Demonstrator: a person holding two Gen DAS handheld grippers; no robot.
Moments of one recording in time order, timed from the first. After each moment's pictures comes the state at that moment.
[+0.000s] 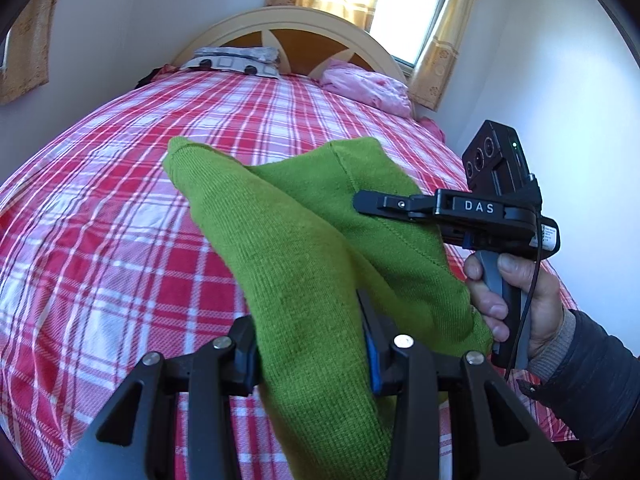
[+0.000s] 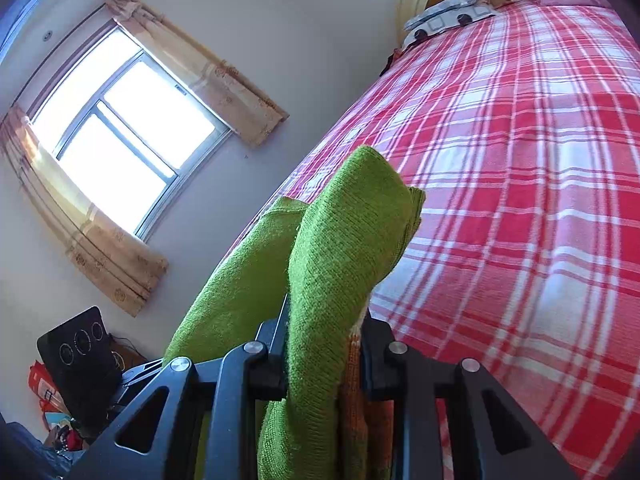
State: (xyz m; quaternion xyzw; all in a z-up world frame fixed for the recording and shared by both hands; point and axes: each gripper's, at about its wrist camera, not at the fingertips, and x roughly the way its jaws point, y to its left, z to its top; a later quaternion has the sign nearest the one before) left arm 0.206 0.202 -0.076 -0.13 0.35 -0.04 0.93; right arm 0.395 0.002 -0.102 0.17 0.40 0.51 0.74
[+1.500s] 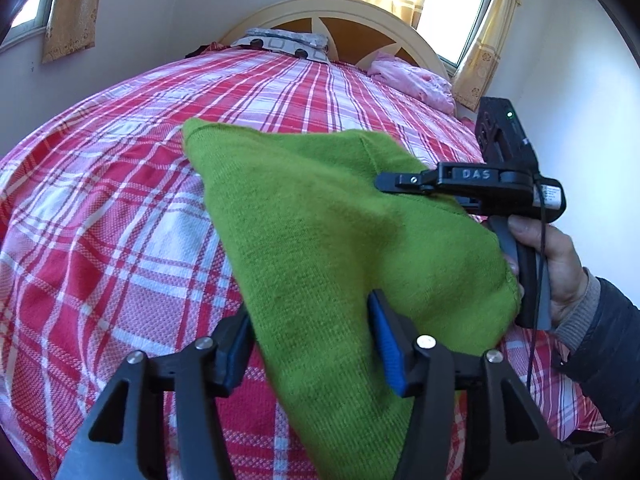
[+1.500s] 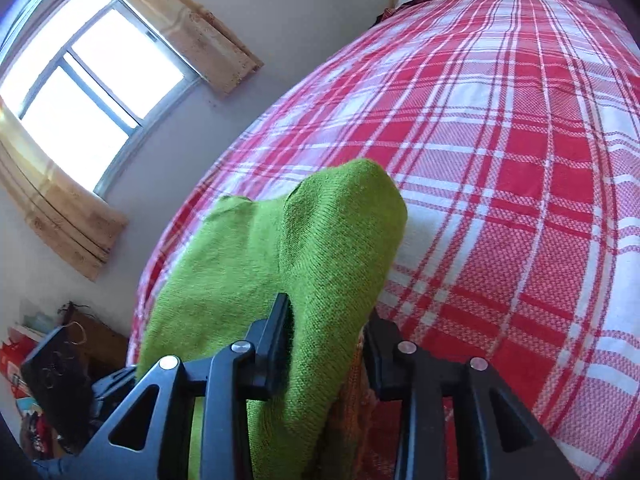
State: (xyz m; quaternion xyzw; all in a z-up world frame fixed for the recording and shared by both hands) left arm 0.154 0.248 -0.131 -0.15 0.37 0.02 0.92; right arm 0.385 0.057 -0.152 0.07 0.46 0.48 0.75
